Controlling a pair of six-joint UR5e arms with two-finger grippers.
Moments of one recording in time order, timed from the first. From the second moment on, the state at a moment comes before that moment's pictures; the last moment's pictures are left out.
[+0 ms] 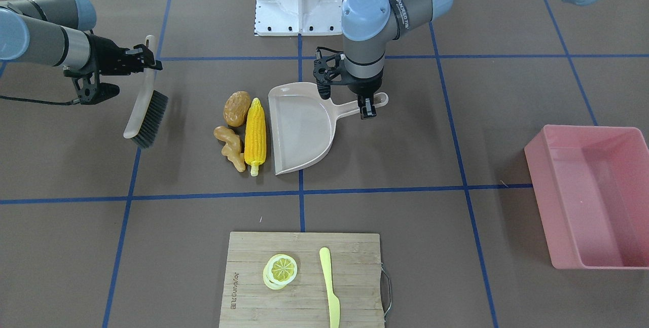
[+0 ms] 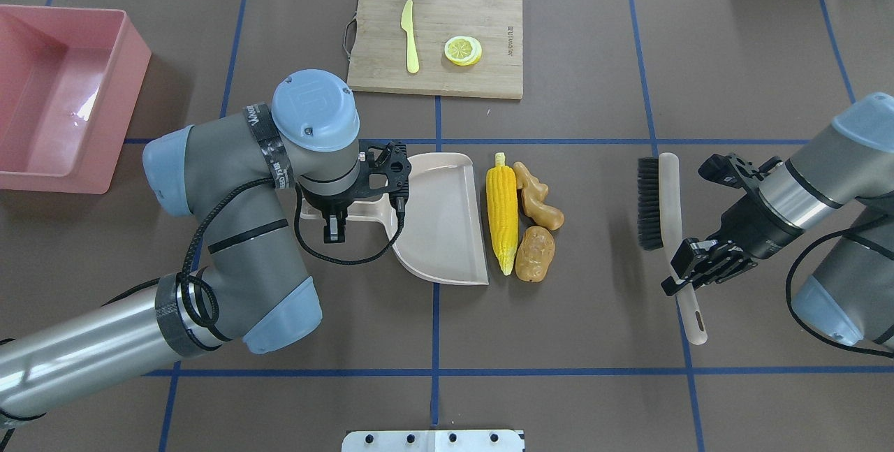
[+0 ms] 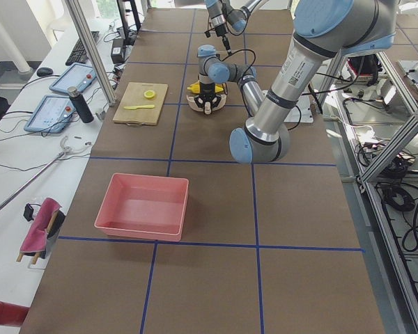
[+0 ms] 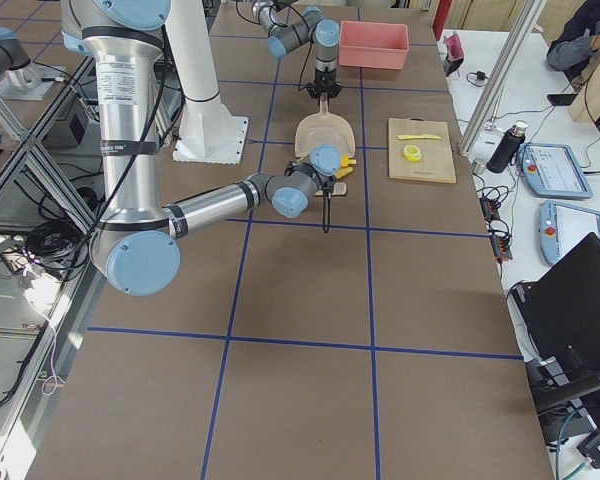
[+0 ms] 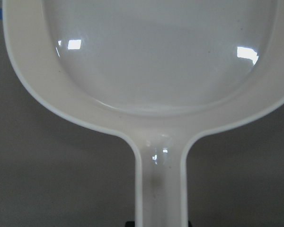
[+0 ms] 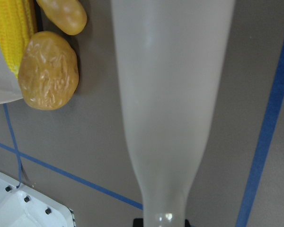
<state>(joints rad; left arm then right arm) -0.56 -2.27 -1.70 -1.33 -1.89 0.36 0.79 -1.54 1.73 -0.85 2.69 1.07</state>
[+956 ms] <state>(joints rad) -0.56 -2.27 -1.68 -1.36 -1.89 0.36 0.72 -1.34 1.50 -0.68 2.79 1.11</state>
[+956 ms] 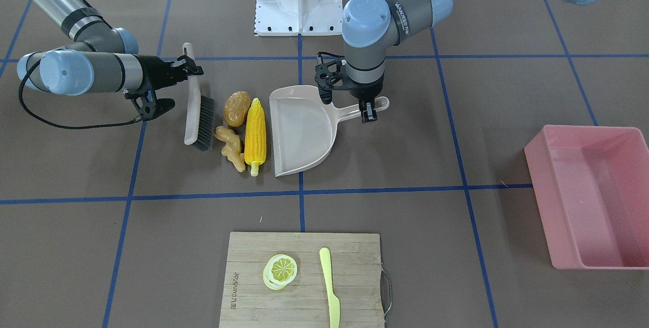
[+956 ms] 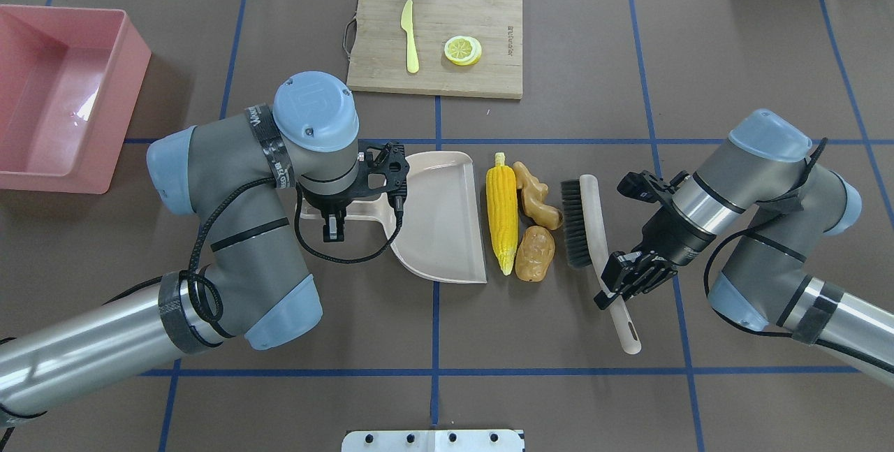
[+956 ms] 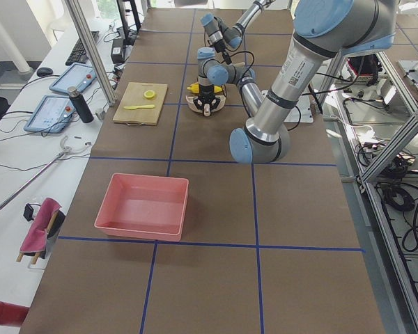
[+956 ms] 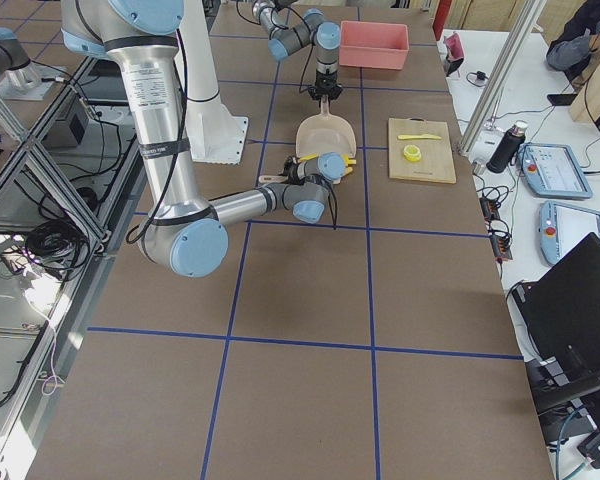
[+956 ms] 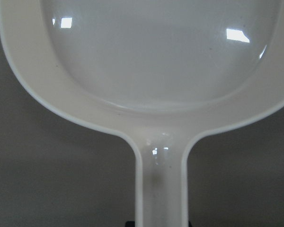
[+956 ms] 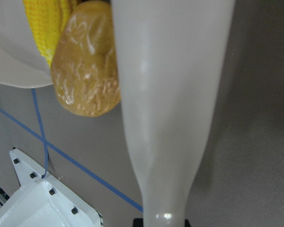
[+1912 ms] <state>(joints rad) -0.56 -2.27 -1.66 -1.39 -1.89 0.34 0.67 -1.26 1.42 -0.70 2.84 1.10</state>
